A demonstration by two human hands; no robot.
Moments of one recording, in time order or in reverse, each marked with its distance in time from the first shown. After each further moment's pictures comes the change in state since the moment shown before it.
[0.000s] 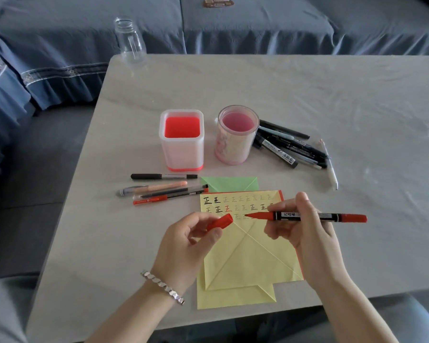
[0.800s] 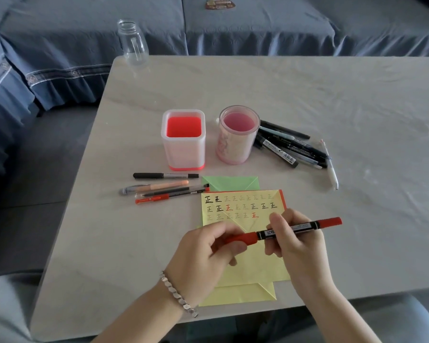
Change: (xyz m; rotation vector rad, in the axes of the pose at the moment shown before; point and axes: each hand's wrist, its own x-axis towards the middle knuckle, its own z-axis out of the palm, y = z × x) left_hand -0.016 0.024 0.007 0.075 -0.207 0.145; right_hand -0.011 0.016 0.005 -0.219 0.058 -0.107
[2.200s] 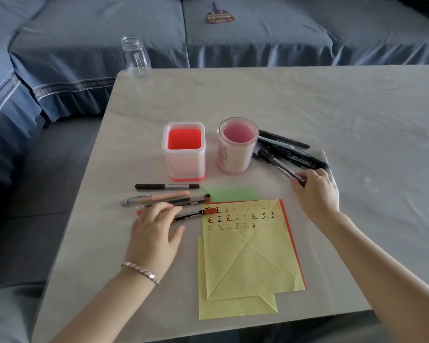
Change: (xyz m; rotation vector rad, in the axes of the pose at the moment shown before) left_hand 0.028 -0.084 -0.050 0.802 0.357 0.101; right_hand 0.143 0.034 -0.055 -1.178 0.175 -0.129
